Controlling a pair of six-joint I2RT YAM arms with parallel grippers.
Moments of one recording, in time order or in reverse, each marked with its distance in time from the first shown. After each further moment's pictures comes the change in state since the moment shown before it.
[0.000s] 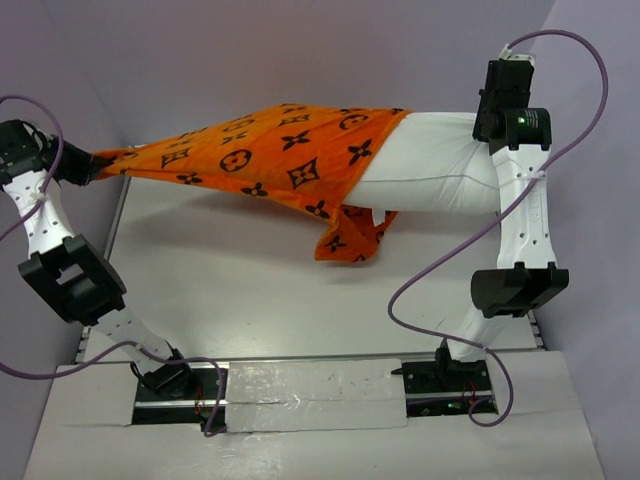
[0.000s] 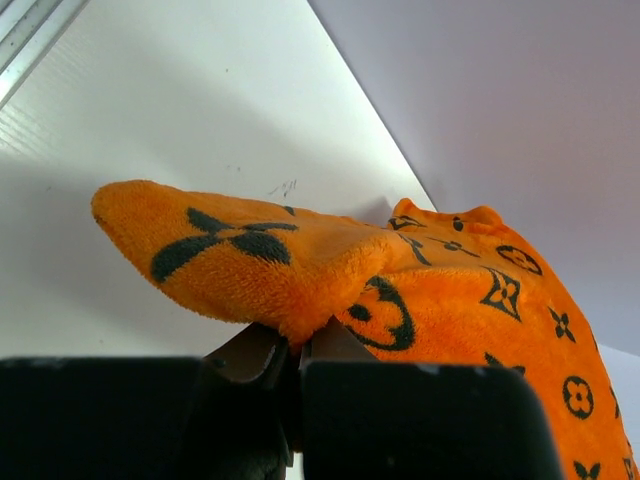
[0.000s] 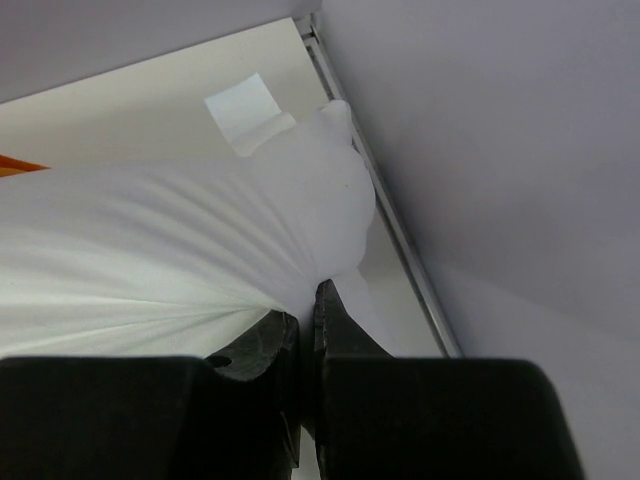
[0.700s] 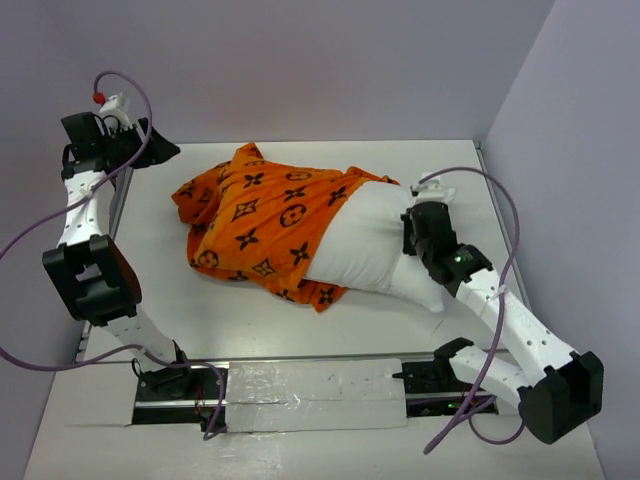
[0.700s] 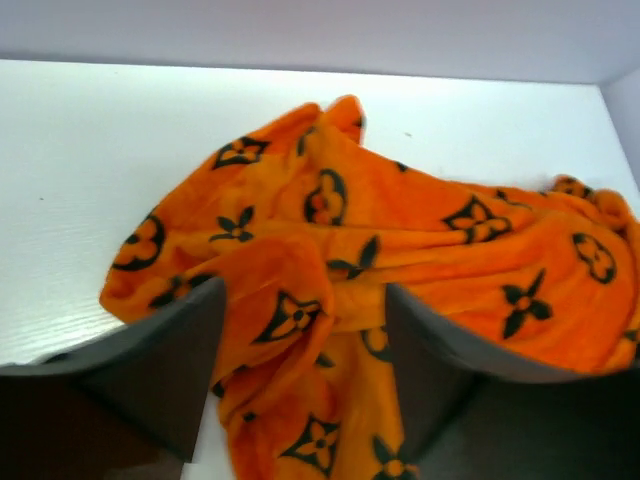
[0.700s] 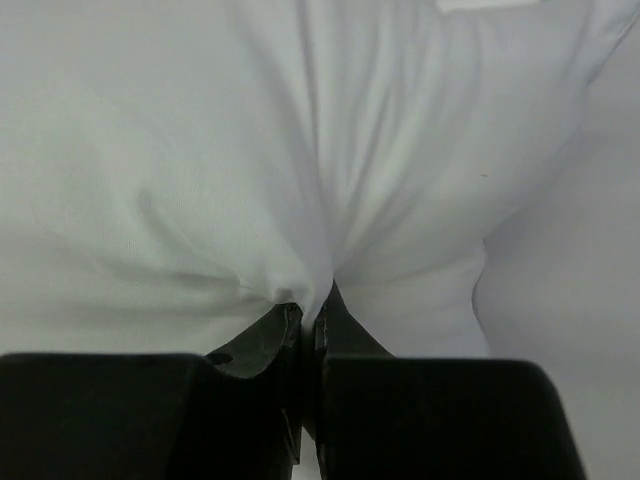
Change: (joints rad) left arm -0.268 -0.064 -0.224 0.373 0.183 0.470; right arm 0.429 -0.693 -1.293 0.560 -0.125 0.114
